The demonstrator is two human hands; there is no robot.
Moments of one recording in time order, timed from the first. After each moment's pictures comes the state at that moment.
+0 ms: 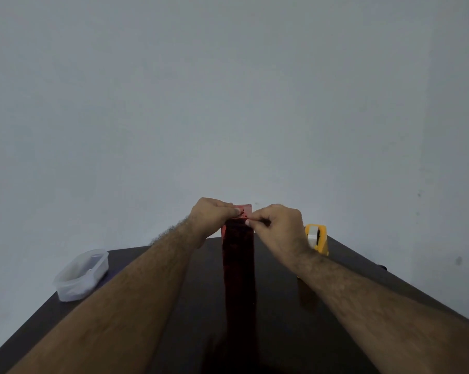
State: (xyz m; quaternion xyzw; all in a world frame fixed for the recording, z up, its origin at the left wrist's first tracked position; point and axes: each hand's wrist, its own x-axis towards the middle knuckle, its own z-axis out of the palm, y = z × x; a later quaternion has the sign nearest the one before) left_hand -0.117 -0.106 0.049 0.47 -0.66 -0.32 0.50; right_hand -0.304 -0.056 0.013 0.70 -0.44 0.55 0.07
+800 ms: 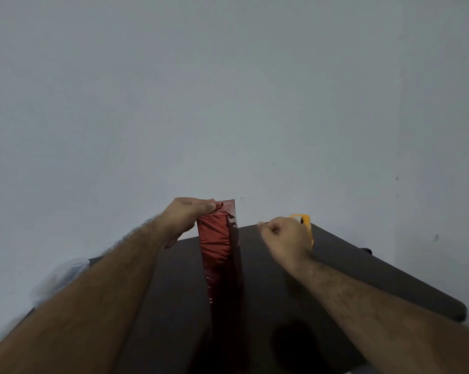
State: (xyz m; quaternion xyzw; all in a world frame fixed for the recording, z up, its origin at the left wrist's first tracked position) left_hand -0.098 -0.114 0.050 0.44 -0.68 -0.39 0.44; right_hand -0.344 -0.051 -0.028 0.57 -0.61 0.55 -0.06
